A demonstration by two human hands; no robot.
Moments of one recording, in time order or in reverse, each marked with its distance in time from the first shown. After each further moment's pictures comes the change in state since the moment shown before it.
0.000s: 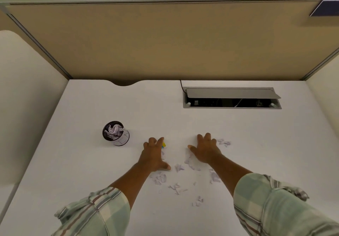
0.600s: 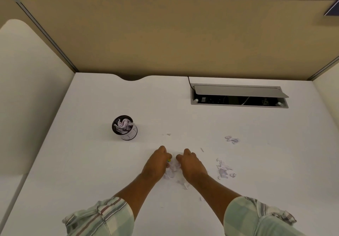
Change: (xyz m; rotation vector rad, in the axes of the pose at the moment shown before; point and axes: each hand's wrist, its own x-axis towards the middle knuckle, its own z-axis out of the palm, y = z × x) left_hand -0.031 -0.021 0.026 -0.197 0.095 0.065; right_hand -0.068 -0.075 0.066 -0.143 0.031 -0.305
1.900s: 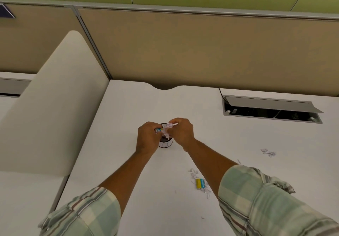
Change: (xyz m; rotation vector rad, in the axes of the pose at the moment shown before) left_hand 0.009 -0.115 -0.183 -0.300 0.541 -0.010; right_hand 0.118 -0.201 -0.093 1.054 0.266 0.162
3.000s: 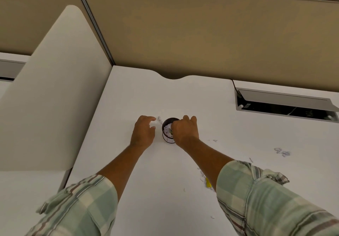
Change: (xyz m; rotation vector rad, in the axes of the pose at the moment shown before) left_hand 0.030 -0.086 -0.004 0.027 -0.115 -0.046; right_hand 0.018 0.008 0.043 -1.449 -0.152 -0.319
